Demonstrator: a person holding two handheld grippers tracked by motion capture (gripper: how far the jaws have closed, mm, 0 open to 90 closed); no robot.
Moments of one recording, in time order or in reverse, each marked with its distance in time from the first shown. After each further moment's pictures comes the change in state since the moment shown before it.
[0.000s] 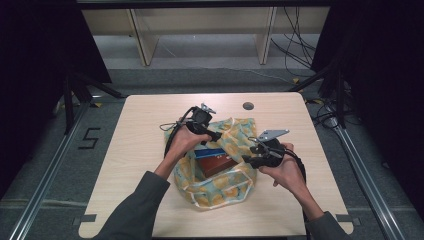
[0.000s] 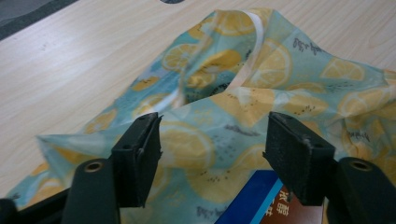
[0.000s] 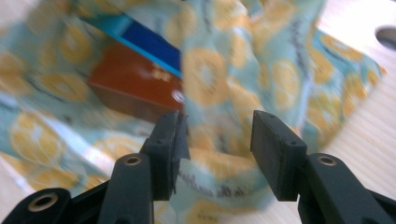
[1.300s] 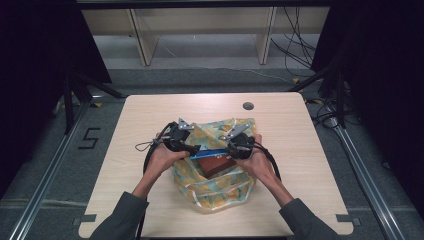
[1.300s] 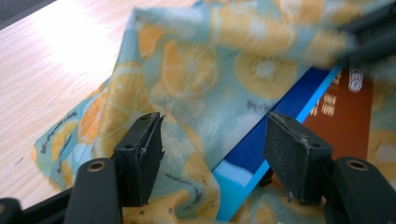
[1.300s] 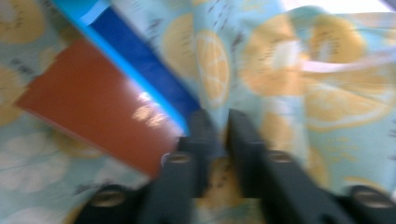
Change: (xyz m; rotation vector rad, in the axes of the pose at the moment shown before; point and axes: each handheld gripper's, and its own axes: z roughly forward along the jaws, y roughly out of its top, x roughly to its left) left arm 0.020 -0.070 -0.039 -0.013 0.117 0.017; right arm 0.019 0.042 0.071 0.066 -0.064 -0.193
